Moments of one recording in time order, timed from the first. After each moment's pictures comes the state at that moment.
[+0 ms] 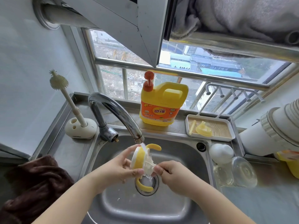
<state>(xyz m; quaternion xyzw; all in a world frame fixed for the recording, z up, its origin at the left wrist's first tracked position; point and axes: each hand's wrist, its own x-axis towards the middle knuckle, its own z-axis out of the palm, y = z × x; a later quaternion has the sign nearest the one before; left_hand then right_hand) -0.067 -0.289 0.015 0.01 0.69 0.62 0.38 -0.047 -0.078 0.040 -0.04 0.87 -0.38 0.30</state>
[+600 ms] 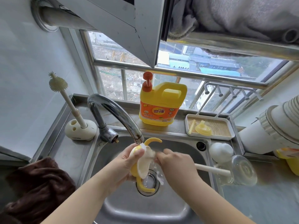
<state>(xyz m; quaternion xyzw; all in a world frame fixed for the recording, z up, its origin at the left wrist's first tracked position) -0.066 -0.264 0.018 -0.09 0.58 0.73 0.34 -0.060 -0.091 0.047 -0.17 0.98 0.00 0.07</state>
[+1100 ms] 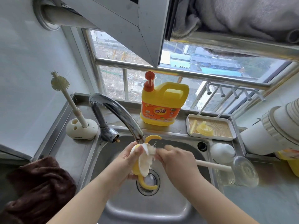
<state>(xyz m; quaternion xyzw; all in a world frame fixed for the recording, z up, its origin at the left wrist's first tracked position) -0.066 -0.261 0.013 -0.08 0.60 0.73 0.30 -0.064 -0.088 0.047 -0.16 0.99 -0.01 0.05</state>
